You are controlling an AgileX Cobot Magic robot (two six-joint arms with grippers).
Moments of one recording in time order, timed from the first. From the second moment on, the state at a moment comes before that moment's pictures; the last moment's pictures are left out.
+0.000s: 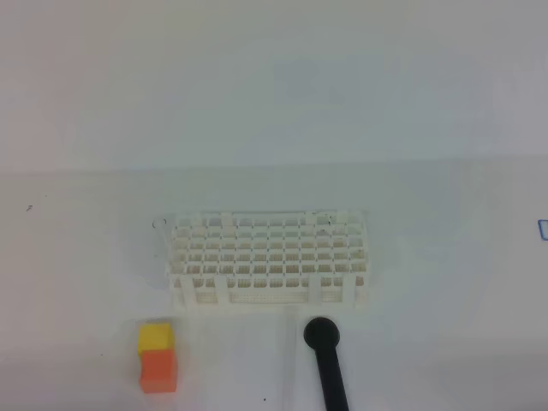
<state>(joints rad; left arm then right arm) -0.05 -0.03 0.03 0.13 0.32 -0.24 0.00 -0.01 0.02 0.05 0.36 -0.14</state>
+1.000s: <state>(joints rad) -0.05 -0.03 0.03 0.13 0.07 -0.23 0.00 -0.01 0.03 0.06 0.19 -0.14</state>
